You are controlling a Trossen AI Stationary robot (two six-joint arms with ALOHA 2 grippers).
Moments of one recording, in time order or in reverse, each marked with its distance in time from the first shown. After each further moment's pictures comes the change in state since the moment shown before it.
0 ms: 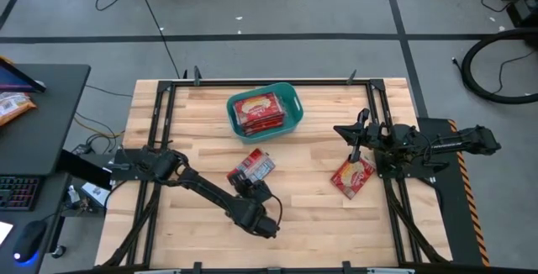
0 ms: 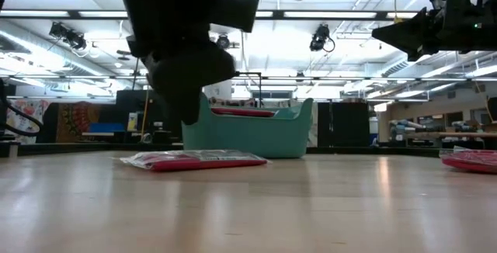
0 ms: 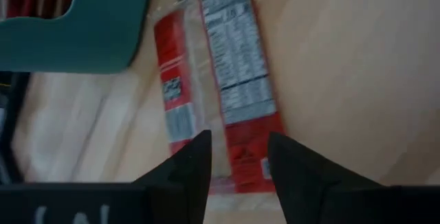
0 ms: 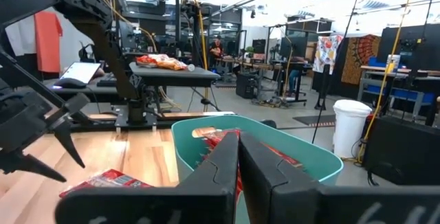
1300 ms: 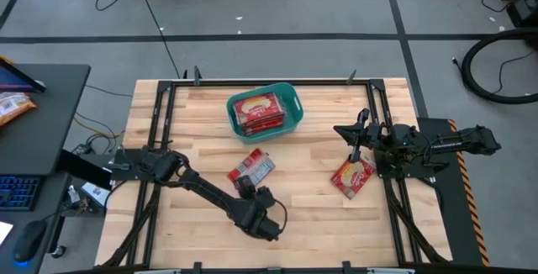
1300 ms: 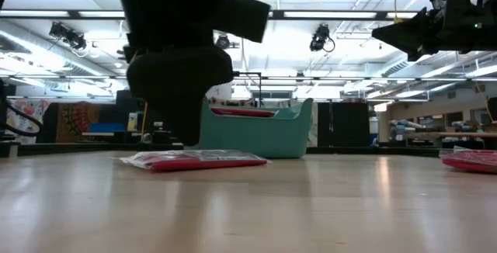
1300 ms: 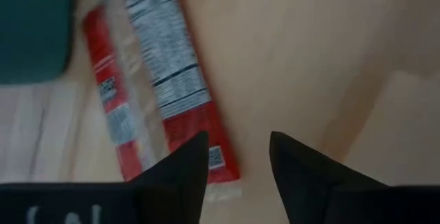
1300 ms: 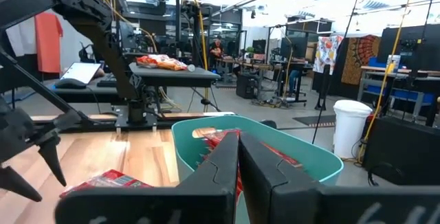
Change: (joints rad) left arm -0.002 0.011 -0.002 0.131 0.117 0.145; right arm 0.000 0.000 0.000 0.000 0.000 0.000
